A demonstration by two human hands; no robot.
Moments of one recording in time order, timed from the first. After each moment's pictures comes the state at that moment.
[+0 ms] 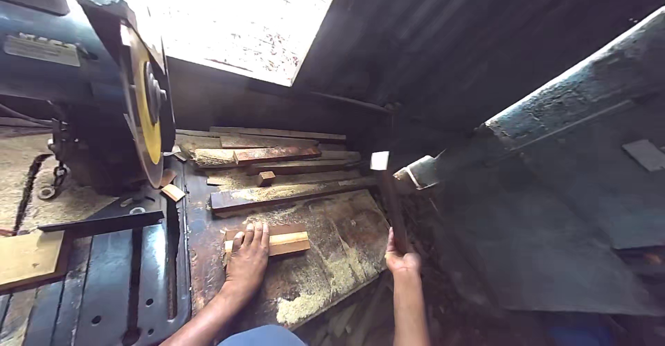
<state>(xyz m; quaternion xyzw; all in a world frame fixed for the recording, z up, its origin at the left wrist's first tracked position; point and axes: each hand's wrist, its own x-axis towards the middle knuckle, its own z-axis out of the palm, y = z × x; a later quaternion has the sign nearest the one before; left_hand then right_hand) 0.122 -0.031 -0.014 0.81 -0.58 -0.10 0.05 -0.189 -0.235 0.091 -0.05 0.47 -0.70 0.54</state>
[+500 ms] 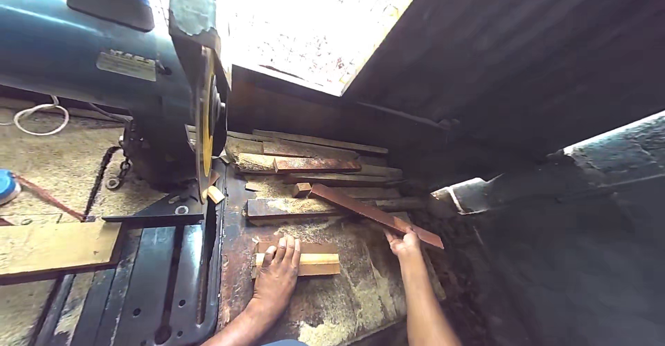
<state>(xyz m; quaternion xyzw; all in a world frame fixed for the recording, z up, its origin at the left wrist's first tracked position) 0.121 -0.033 -0.018 0.82 -0.57 -0.03 0.08 -0.089 -0.348 0.028 -0.19 0.63 -0.52 0.55</state>
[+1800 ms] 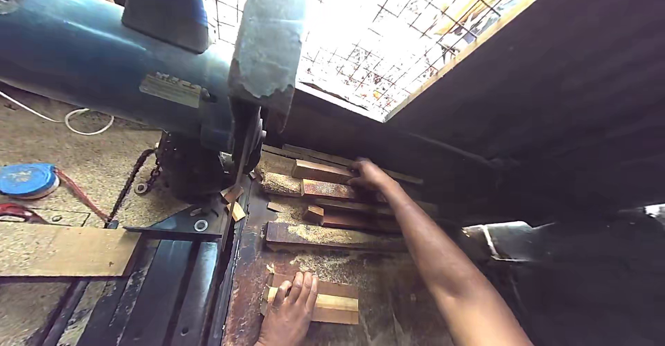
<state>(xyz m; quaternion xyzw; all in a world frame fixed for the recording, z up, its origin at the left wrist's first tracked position) 0.118 -0.034 -0.035 0.83 -0.54 0.07 0.10 0.217 -0.465 0.044 -0.96 0.20 0.16 0.11</state>
